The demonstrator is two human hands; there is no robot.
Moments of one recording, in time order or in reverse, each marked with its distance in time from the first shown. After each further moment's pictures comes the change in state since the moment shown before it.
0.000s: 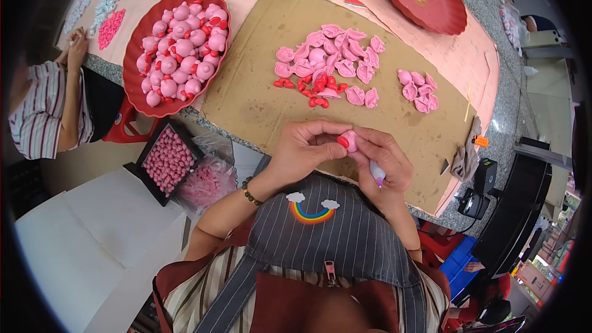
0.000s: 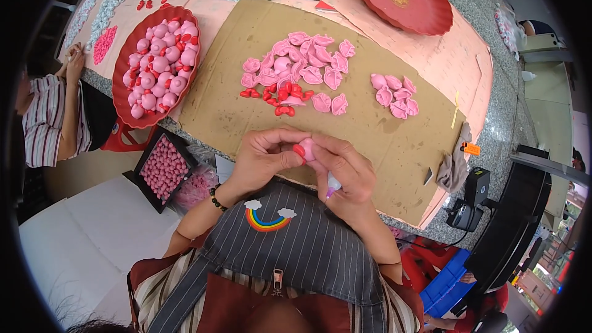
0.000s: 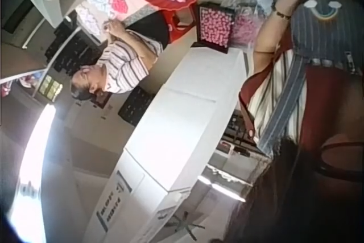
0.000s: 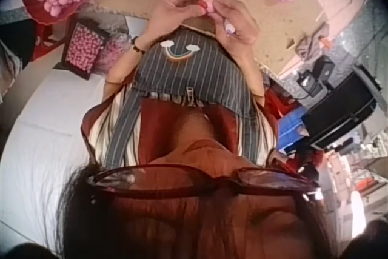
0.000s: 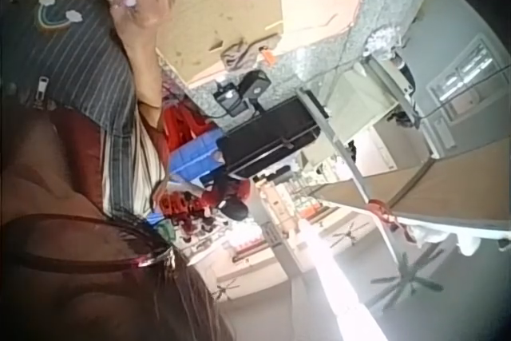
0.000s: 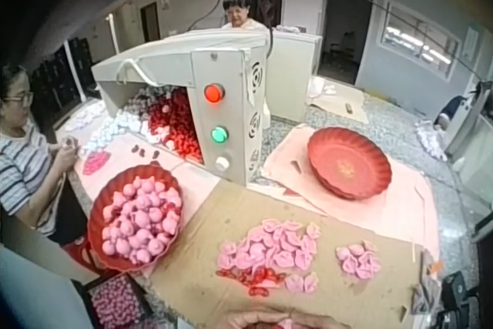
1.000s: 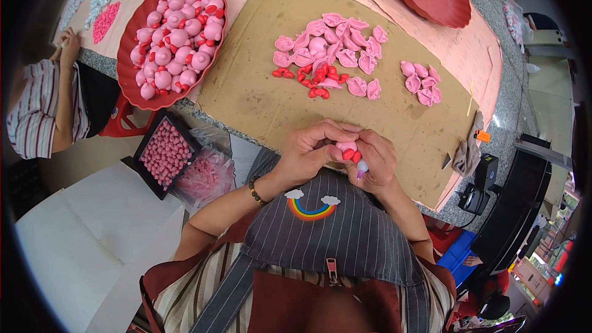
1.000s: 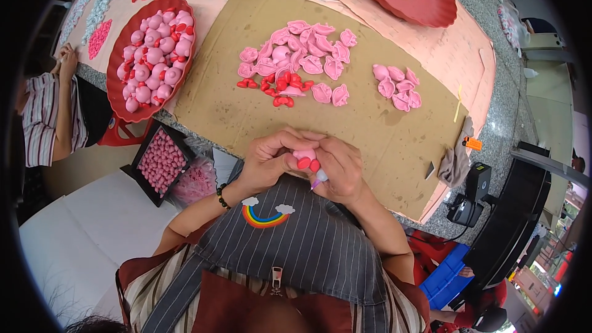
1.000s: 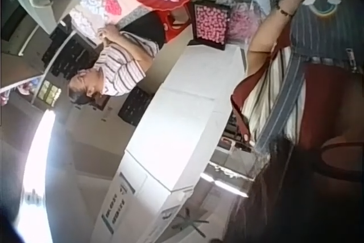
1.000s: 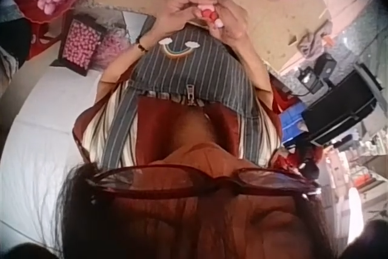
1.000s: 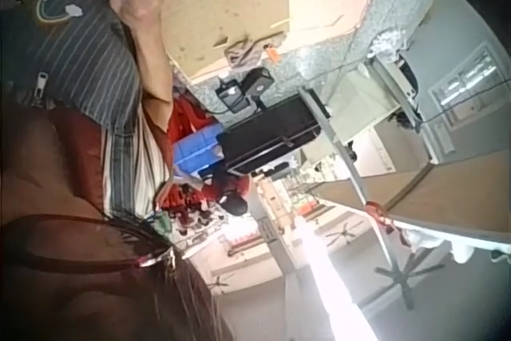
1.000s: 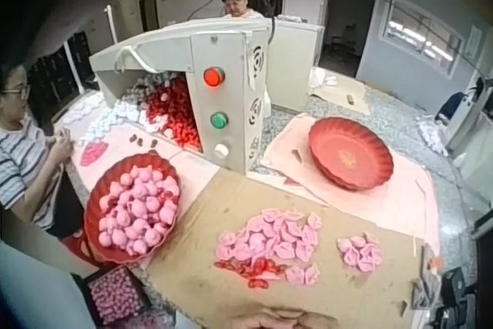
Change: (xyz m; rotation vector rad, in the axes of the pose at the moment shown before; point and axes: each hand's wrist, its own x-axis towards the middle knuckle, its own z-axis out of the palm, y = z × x) left_hand -0.007 -0.022 0.005 -0.095 -0.068 0.143; right_hand -0.009 0.036 0.014 -0.030 -0.070 -0.315
